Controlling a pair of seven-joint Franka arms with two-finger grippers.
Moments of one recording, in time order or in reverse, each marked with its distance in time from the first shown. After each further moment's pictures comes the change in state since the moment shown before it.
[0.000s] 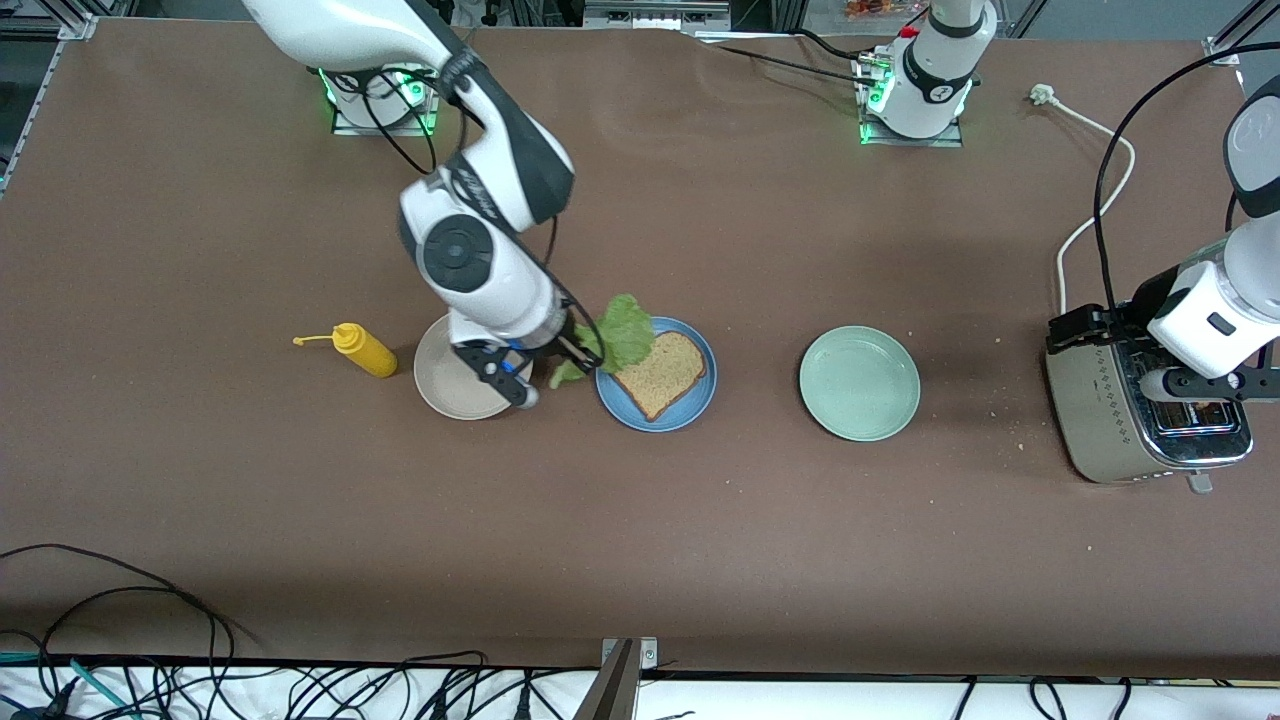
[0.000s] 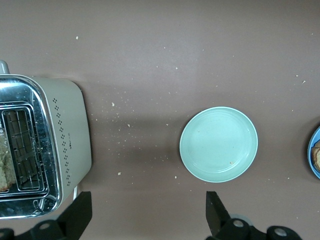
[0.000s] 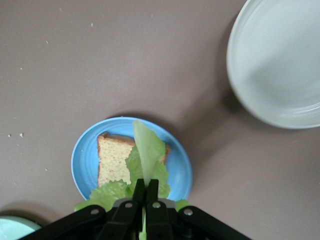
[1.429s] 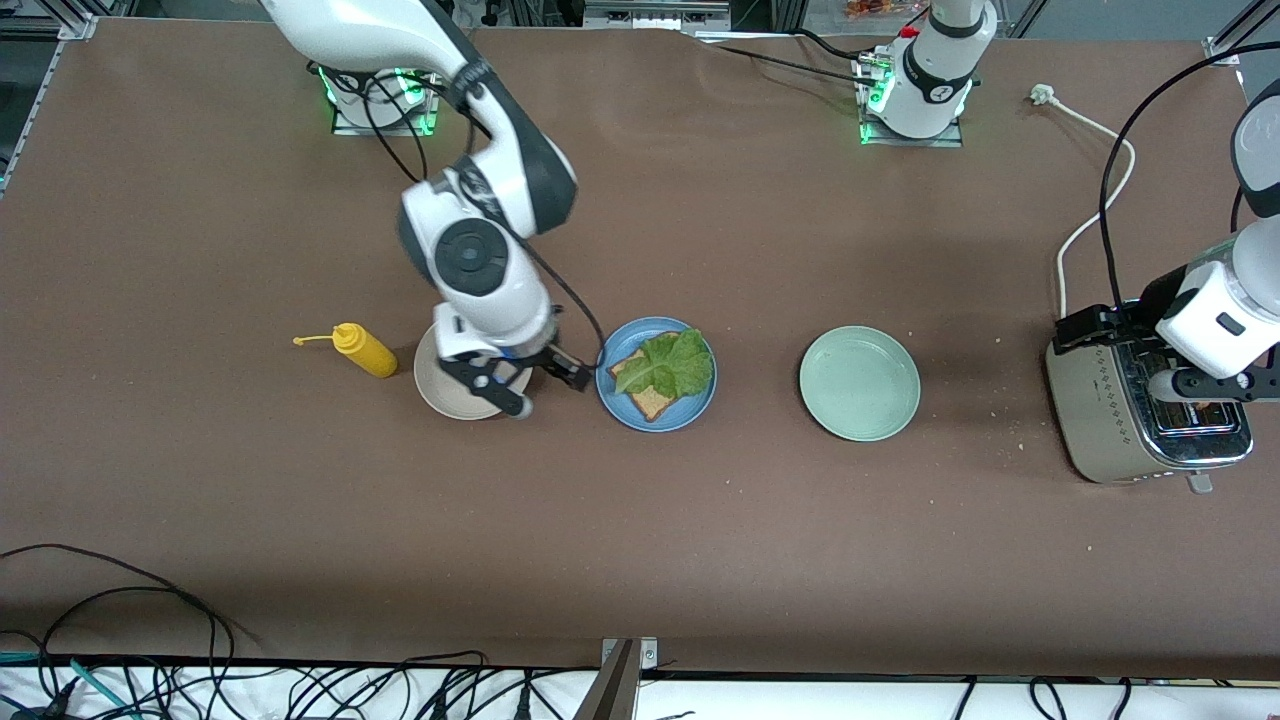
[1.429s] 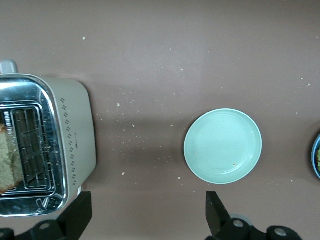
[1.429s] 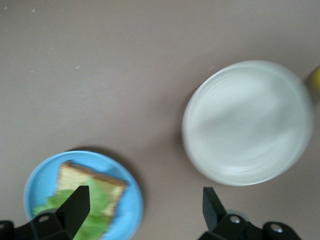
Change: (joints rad) left arm 0.004 -0.002 0.010 0.003 0.004 0.000 0.000; right arm 0.104 -0.035 -0.205 0.039 -0.050 -0.157 -0.229
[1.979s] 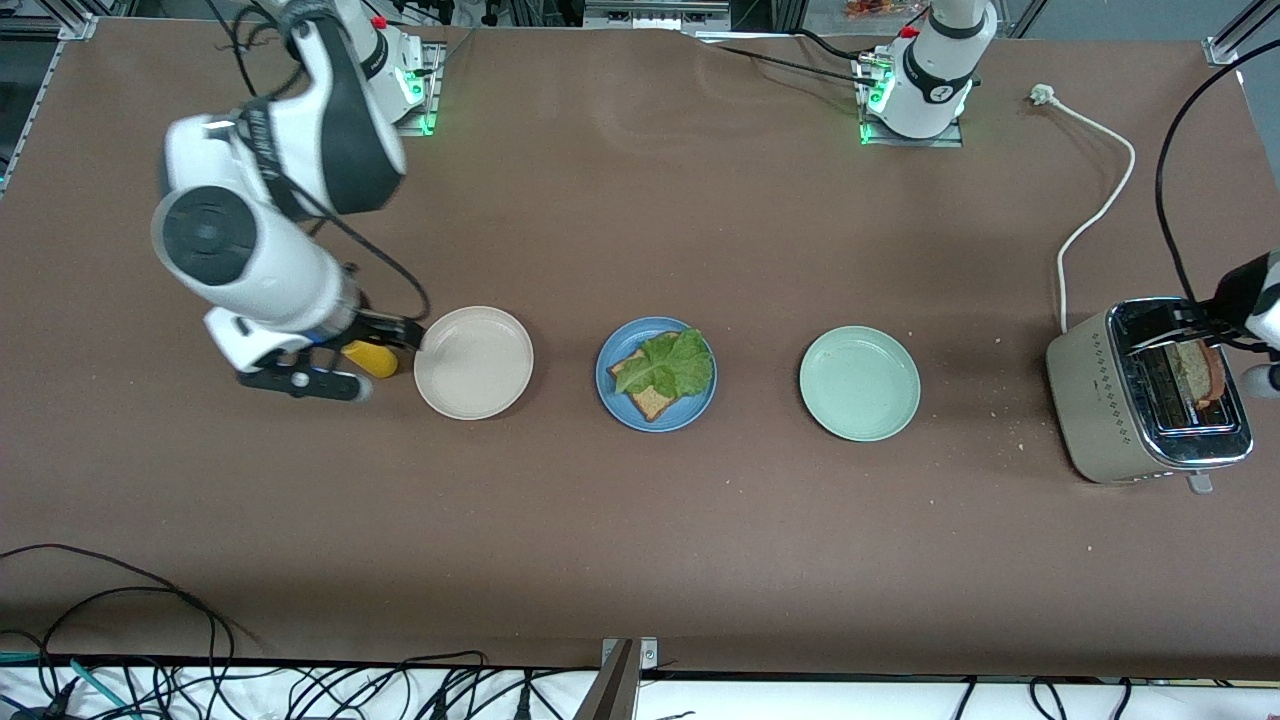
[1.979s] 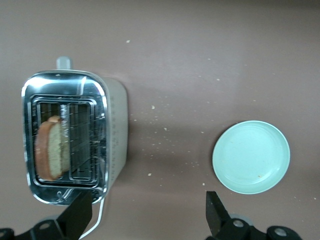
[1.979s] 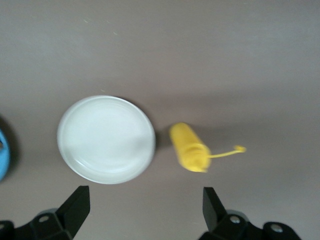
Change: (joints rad) left arm 0.072 -0.018 0.031 0.010 0.028 0.000 0.006; right arm -0.010 -0.231 -0.287 -0.113 -0.003 -0.267 -0.716
